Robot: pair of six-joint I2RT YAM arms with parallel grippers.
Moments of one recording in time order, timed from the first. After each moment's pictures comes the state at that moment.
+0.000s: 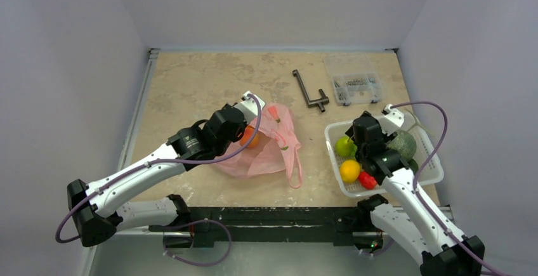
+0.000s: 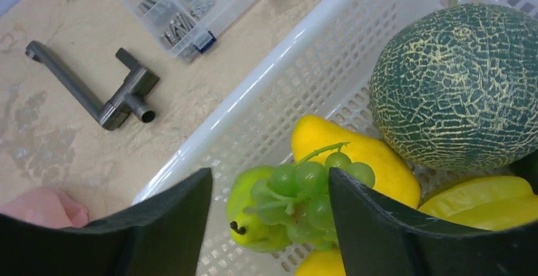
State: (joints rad) left arm -0.93 1.10 1.04 -0.54 -0.59 0.17; right arm 0.37 0.78 0.61 -0.51 0.74 0.79
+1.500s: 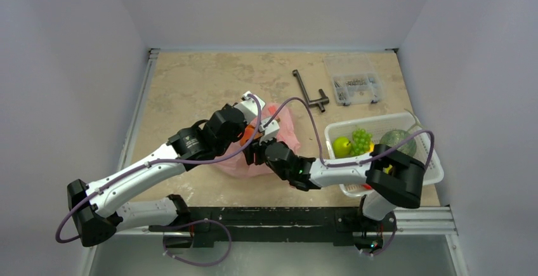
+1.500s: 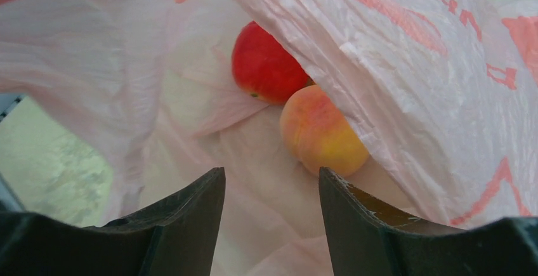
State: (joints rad) left arm -0.93 1.10 1.04 -0.54 -0.59 0.17; right arm 1.18 1.54 0.72 0.52 0.47 0.42
